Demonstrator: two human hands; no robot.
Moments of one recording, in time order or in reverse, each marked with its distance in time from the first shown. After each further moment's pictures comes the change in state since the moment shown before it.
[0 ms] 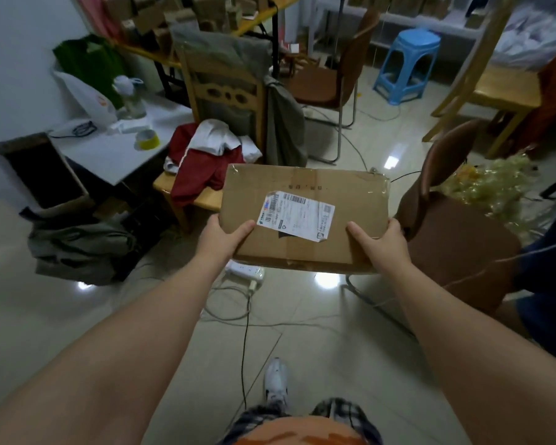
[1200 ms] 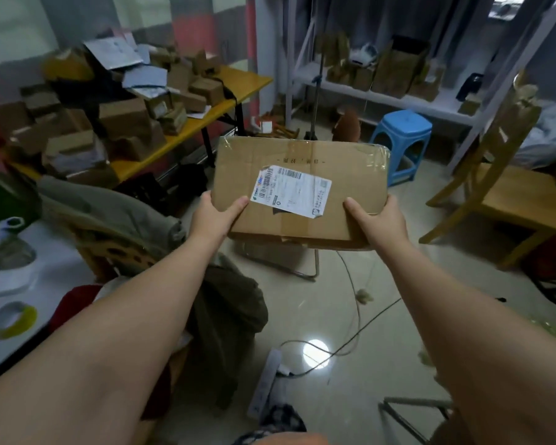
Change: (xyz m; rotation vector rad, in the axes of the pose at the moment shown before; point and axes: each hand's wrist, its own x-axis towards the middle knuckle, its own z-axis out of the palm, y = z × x) left_hand 0.646 0.376 0.225 -0.068 0.133 0.200; right_hand 0.708 -0.290 -0.045 0.092 0.124 -0.147
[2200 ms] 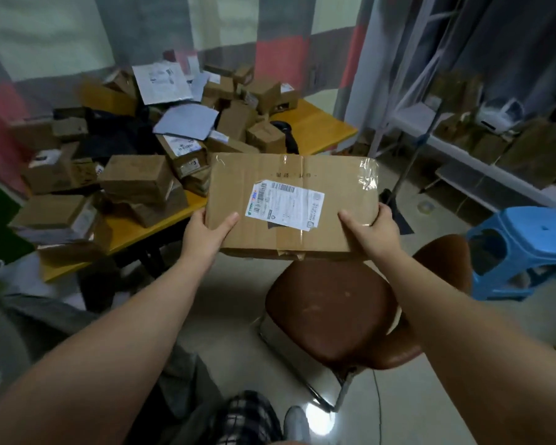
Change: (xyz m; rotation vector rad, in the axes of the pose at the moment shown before) left_hand 0.413 0.030 0.060 -0.084 0.391 -0.203; right_hand 0.476 -0.150 0.243 -0.046 -0.370 -0.203
